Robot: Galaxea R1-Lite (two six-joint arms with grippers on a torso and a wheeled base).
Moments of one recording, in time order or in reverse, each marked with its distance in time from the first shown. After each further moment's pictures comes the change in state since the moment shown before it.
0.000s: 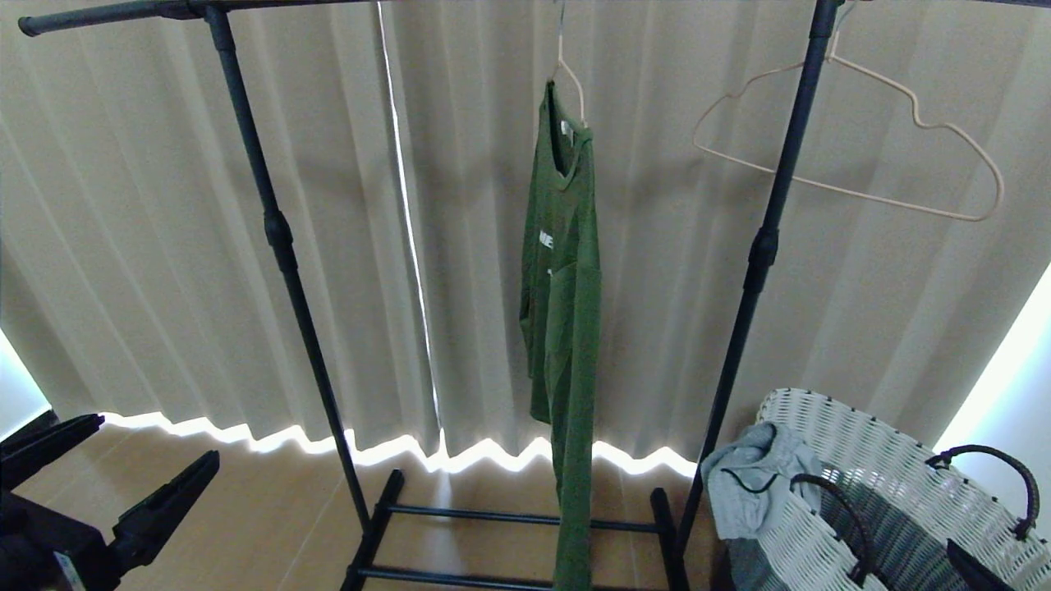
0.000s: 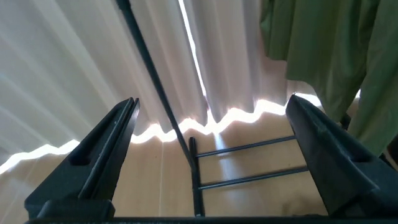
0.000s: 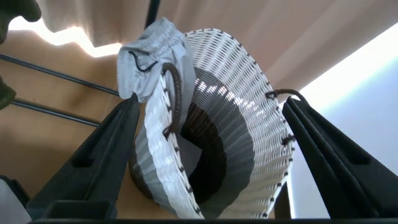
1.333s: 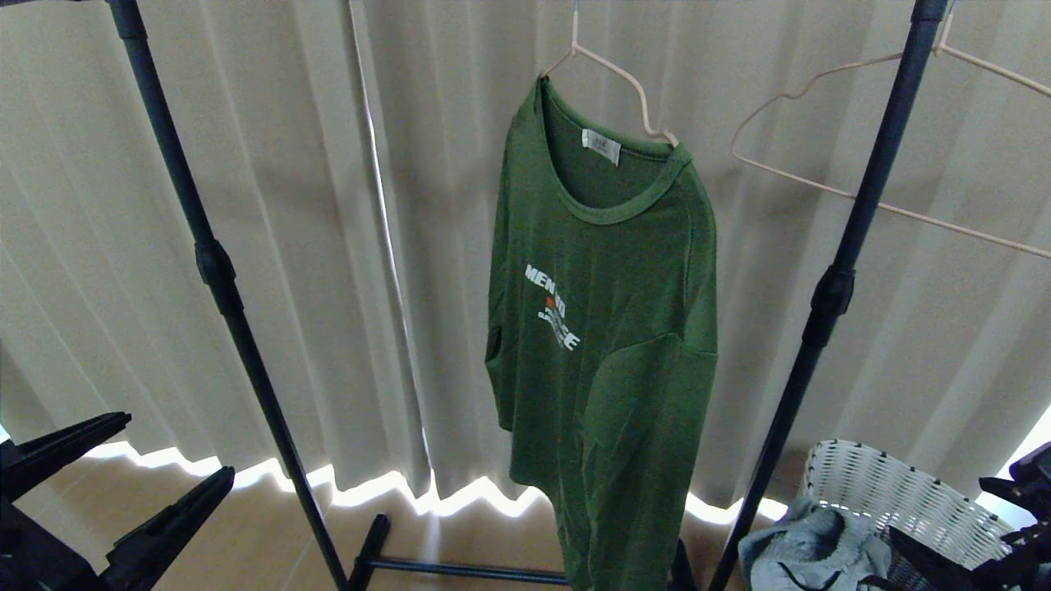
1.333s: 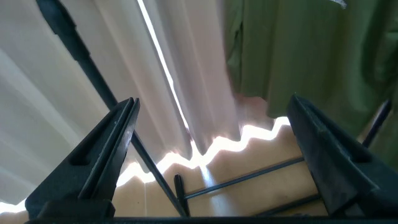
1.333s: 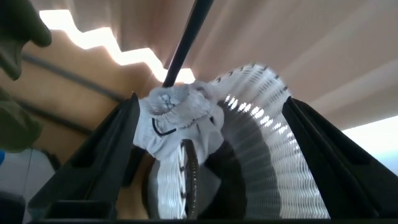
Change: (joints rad) left arm -0.006 -0.034 0.004 -0.006 -0.154 0.001; right arm 0.003 0.218 -0.118 0.048 0.143 0.000
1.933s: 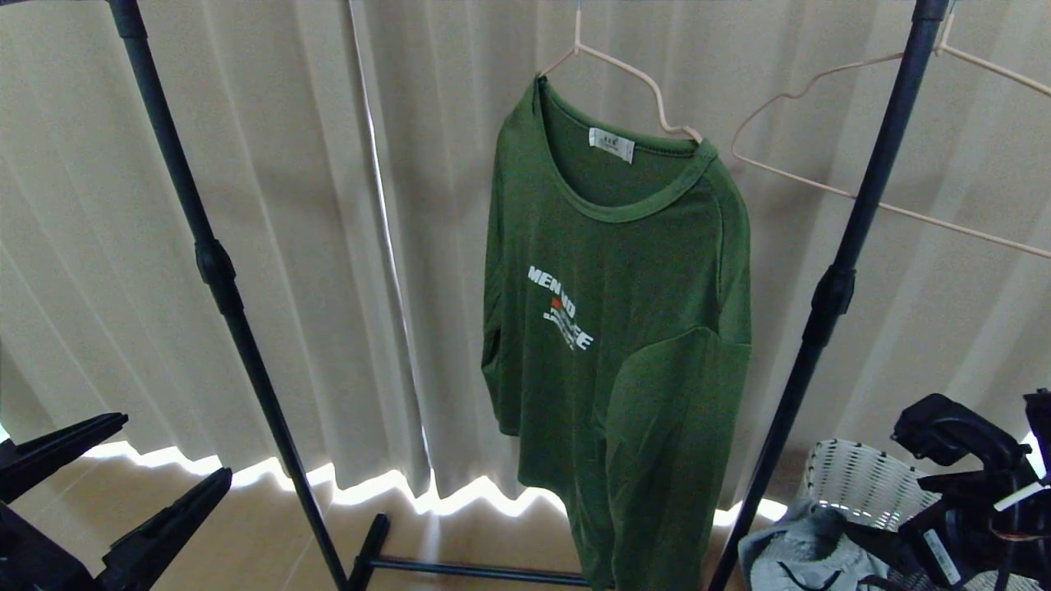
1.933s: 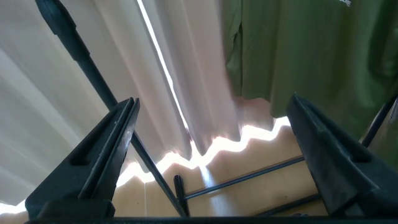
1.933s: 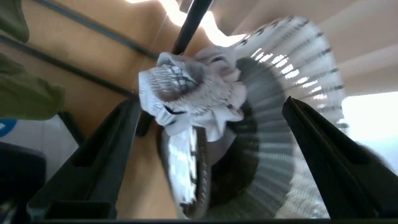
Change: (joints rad) left arm 0.000 -0.007 0.003 0.000 -0.002 0.000; right arm 0.001 0.335 -0.234 0.217 -0.013 0.043
